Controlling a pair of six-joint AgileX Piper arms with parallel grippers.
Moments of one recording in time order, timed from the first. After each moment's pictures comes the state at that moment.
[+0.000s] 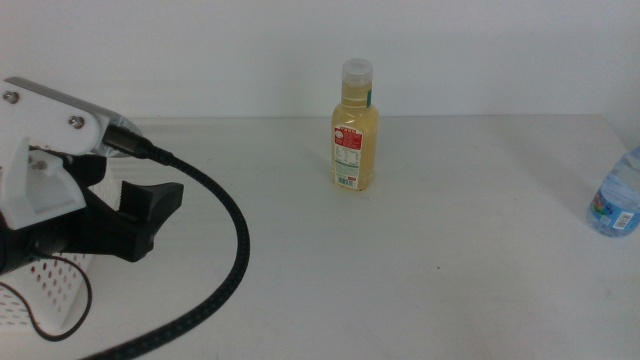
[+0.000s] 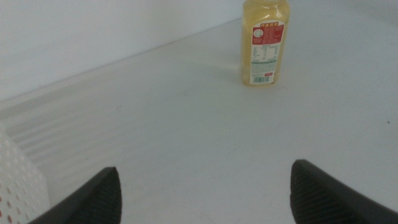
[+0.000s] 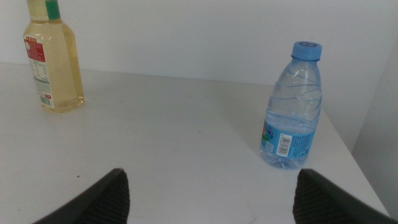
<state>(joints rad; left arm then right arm) -0.37 0.87 -0.66 -0.06 0.33 0.14 0.05 -0.01 0.03 0.00 0.18 -0.04</state>
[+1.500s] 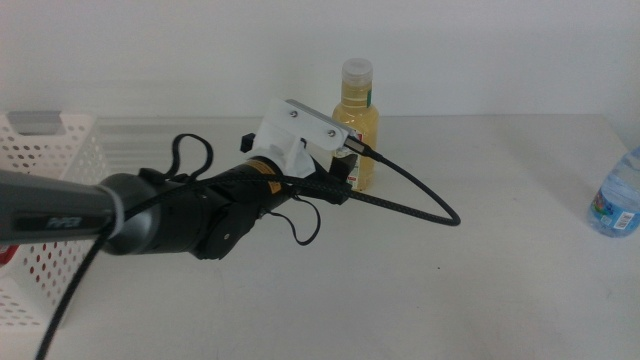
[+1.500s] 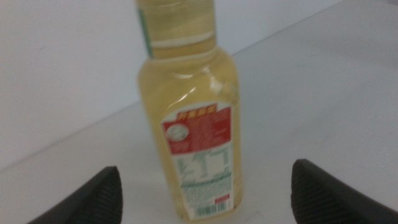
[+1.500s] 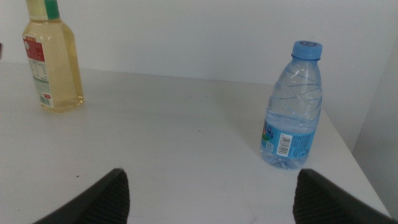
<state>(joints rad) -0.53 1.87 -0.98 0.09 -0.54 0.01 0.05 -0.01 0.03 0.00 0.18 -0.04</state>
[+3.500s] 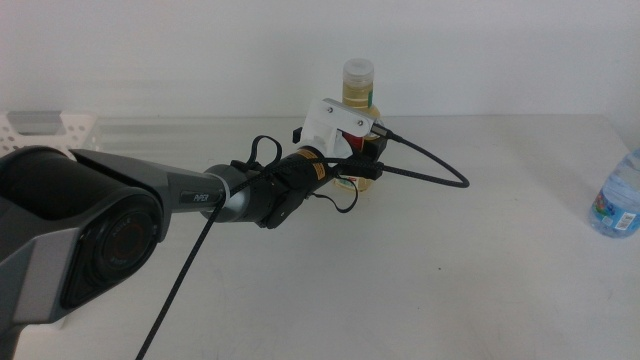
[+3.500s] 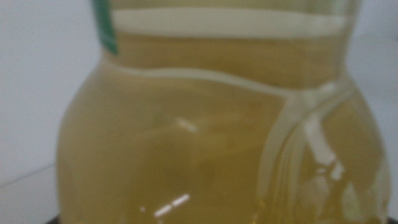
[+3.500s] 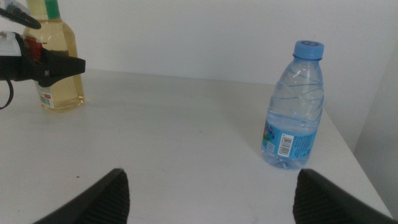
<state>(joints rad) -0.50 2.34 -1.48 0.29 -0.64 -0.24 0.05 -0.01 0.03 0.00 0.18 -0.04</state>
